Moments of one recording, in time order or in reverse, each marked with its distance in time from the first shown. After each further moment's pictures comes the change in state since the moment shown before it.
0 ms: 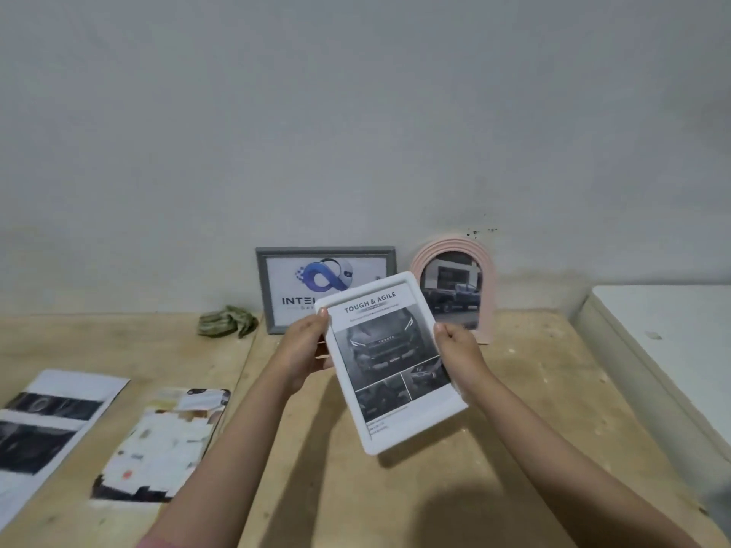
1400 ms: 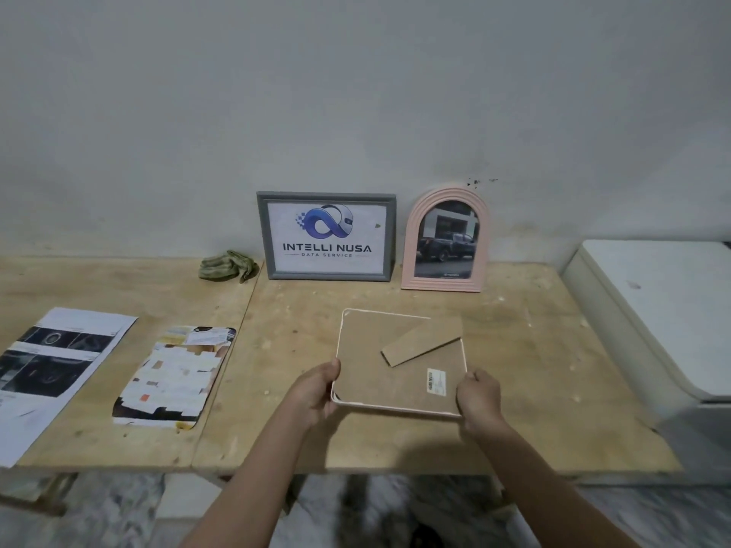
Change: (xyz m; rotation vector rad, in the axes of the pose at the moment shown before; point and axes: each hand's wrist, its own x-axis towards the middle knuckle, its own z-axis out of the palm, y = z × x) left_hand -0.067 -0.130 -0.002 -0.470 0.053 -0.510; right_hand -0.093 0.113 0.003 0.041 0.360 0.406
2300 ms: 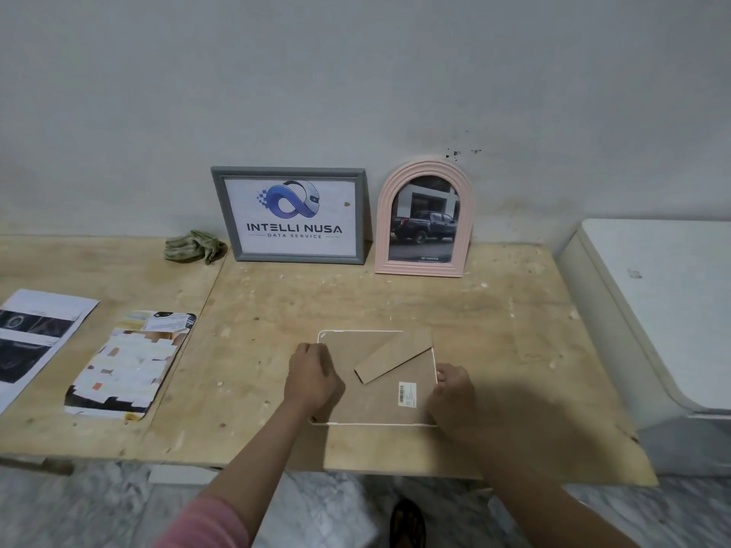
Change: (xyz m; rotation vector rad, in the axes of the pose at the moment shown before) left_hand 0.053 -0.040 0.052 1.356 0.318 0.506; right_hand 0.084 0.055 -0.021 -0.520 -0.217 -0.396
